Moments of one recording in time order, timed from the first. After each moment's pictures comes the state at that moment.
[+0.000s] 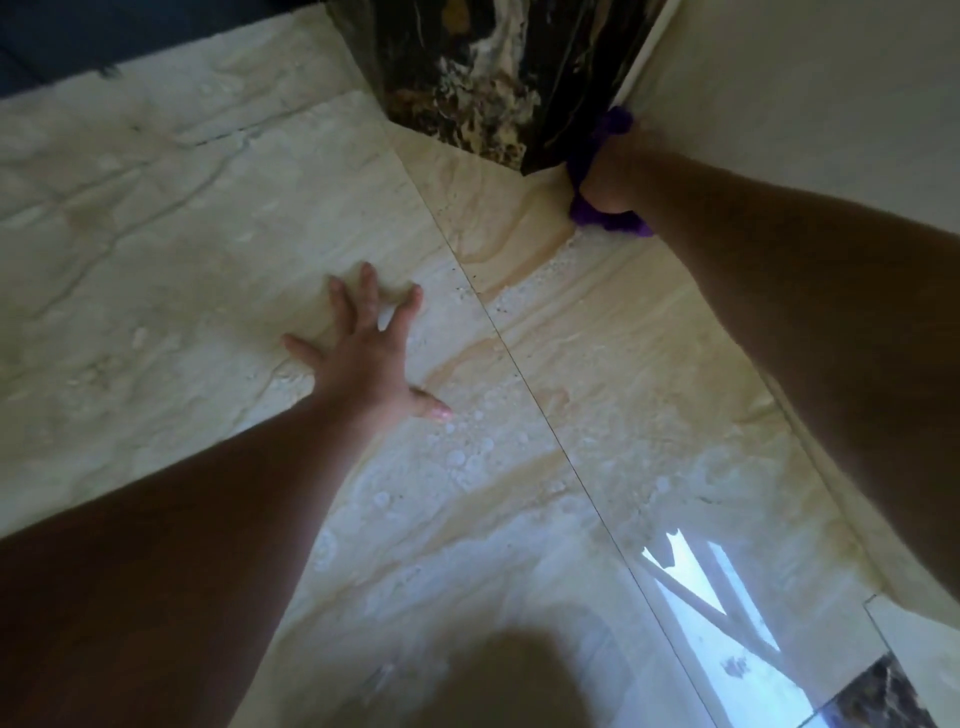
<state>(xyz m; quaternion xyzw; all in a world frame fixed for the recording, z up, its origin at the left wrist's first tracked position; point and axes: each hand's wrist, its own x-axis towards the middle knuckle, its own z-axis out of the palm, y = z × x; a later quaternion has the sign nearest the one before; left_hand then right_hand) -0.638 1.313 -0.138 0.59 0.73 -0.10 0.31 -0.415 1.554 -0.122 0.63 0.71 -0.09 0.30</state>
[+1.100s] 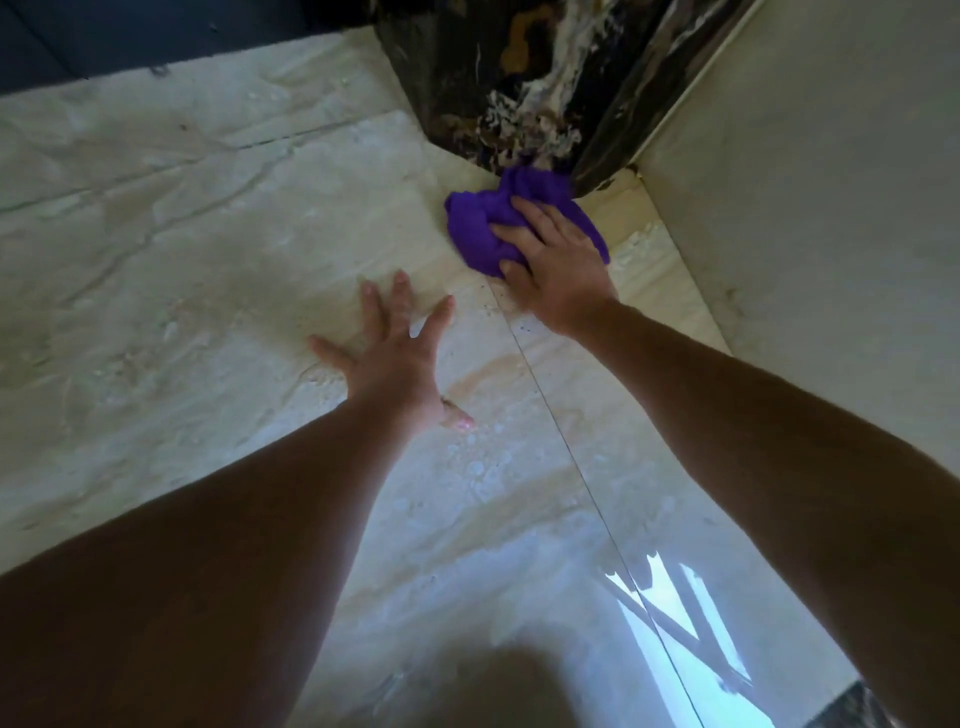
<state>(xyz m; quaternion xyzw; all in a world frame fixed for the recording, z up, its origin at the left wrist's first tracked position) -0.642 1.316 -0.136 0.59 0.73 -0.10 0.32 -0.472 1.455 -0.148 0.50 0.85 -0.13 0.03</state>
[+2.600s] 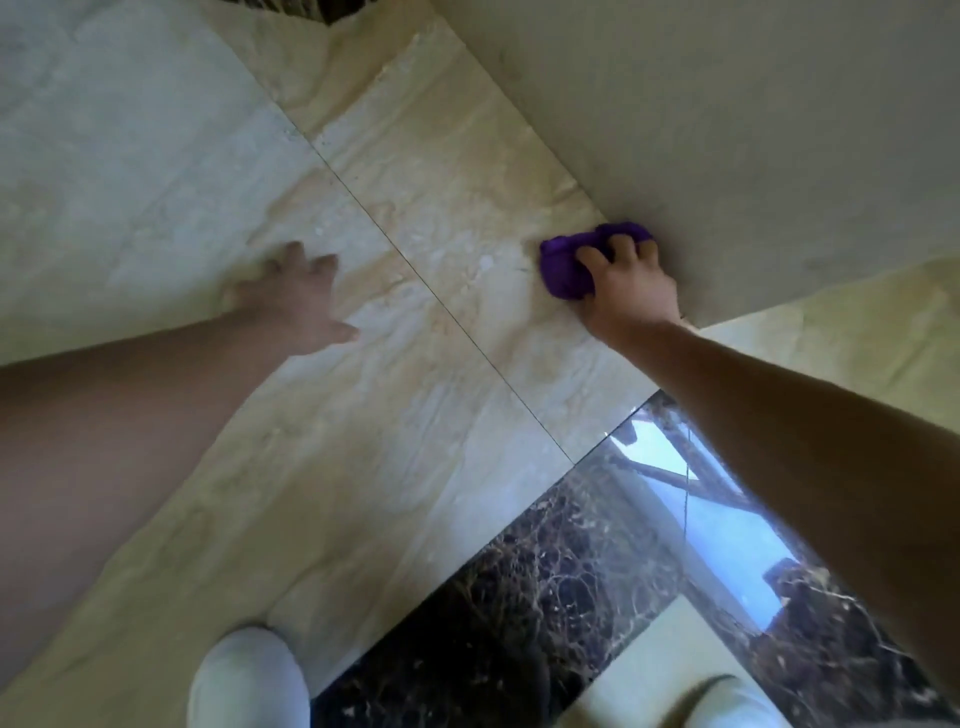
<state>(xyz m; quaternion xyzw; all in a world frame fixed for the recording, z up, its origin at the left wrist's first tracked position) -0.536 1.191 -0.102 0.65 0.69 -0.24 0.24 -0.179 1.182 -0.104 0.69 0.70 -0.11 0.12</state>
